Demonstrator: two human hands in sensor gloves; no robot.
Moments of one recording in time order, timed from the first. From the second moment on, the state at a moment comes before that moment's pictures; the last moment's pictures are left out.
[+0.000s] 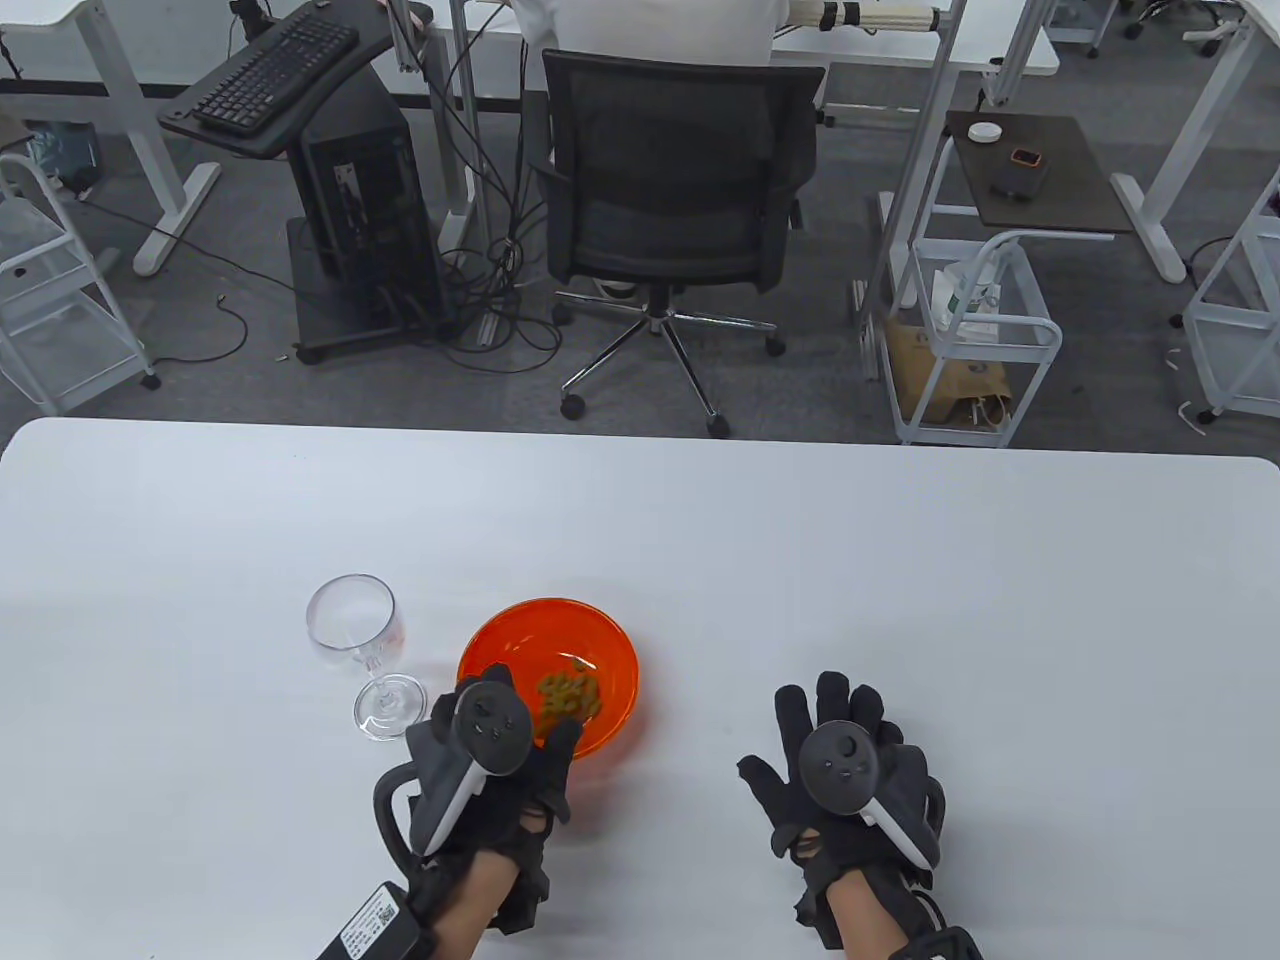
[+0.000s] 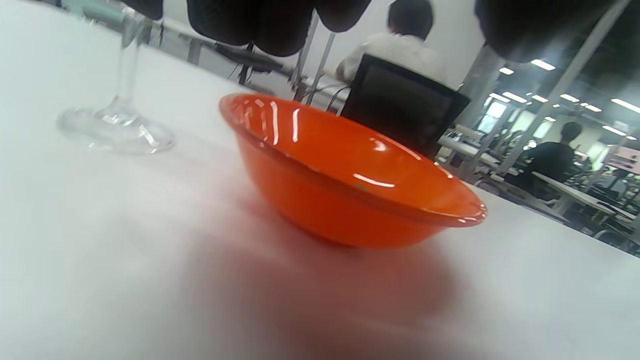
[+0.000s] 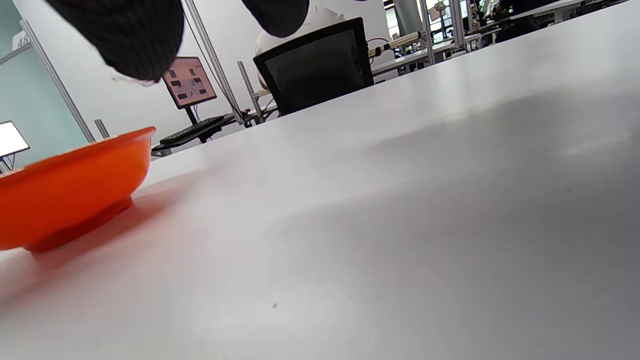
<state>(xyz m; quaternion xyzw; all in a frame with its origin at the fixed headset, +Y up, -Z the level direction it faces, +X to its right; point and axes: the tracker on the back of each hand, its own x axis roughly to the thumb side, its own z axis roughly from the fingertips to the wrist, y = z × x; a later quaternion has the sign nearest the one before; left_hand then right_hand) -0.152 -0.692 -0.297 -0.01 0.07 0.14 0.99 0.161 -0.744 -0.304 0.02 0.02 0.98 0.21</state>
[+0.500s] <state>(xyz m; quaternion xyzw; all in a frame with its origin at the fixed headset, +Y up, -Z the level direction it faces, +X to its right) -0.103 -0.697 -0.283 0.07 -0.11 0.10 0.99 0.127 -0.700 -0.274 0.12 -0.12 0.97 0.18</state>
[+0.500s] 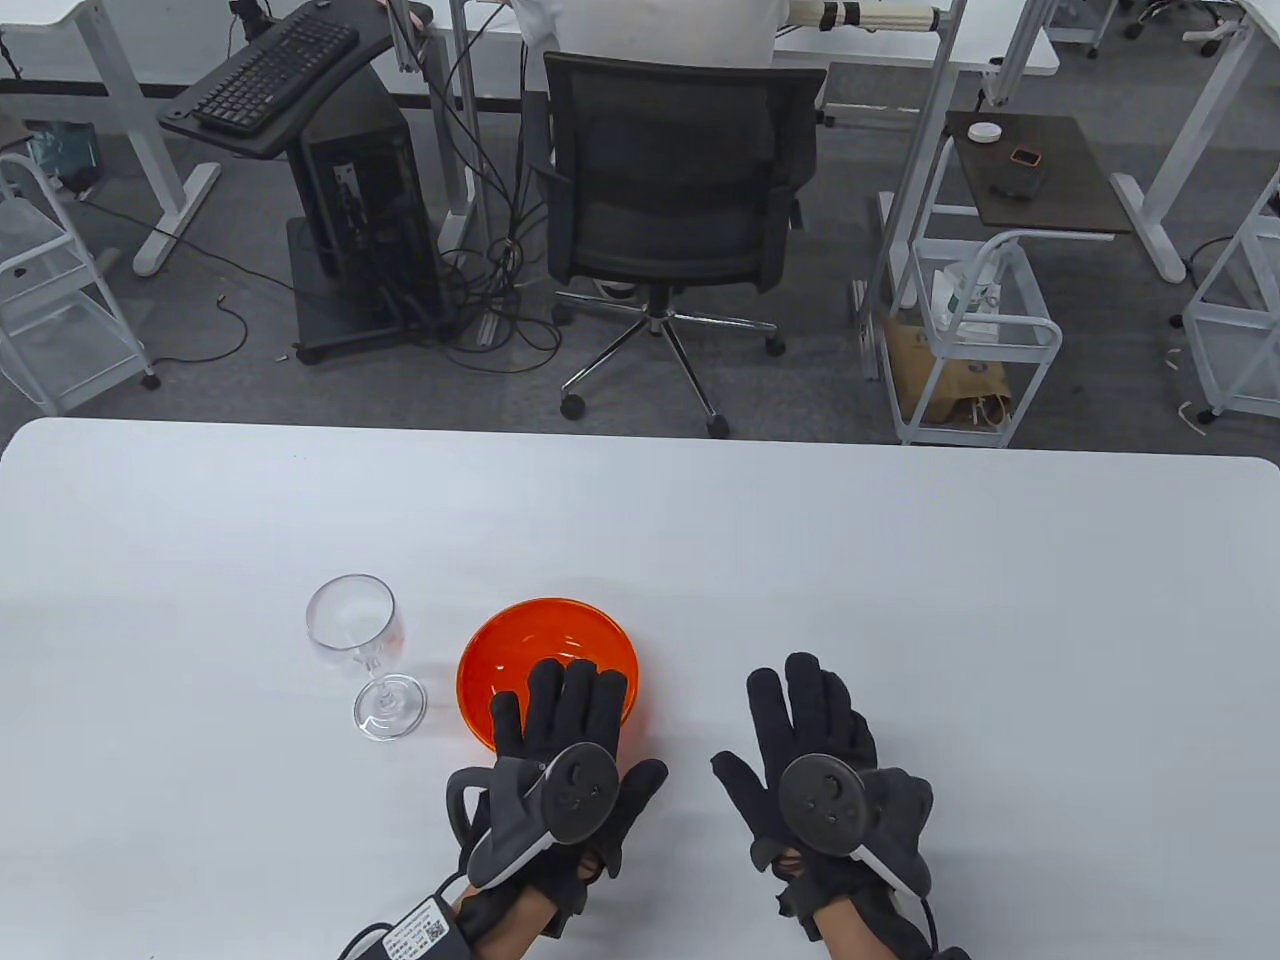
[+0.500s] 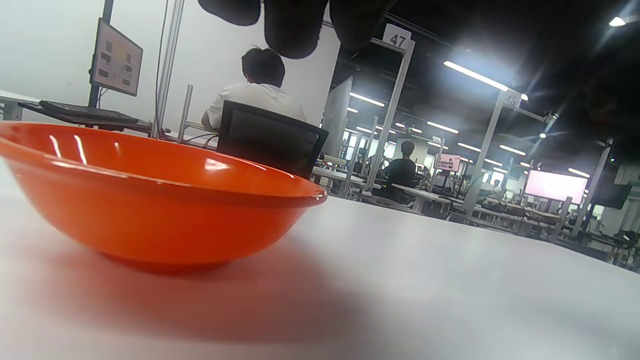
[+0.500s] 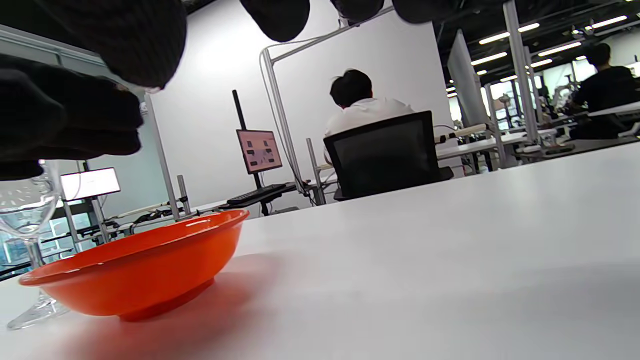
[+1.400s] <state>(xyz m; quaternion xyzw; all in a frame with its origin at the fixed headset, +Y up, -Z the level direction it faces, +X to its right) -0.106 -0.705 -0.285 0.04 -0.08 0.11 0.99 0.120 -0.715 -0.273 0.11 -0.05 0.97 0.19</state>
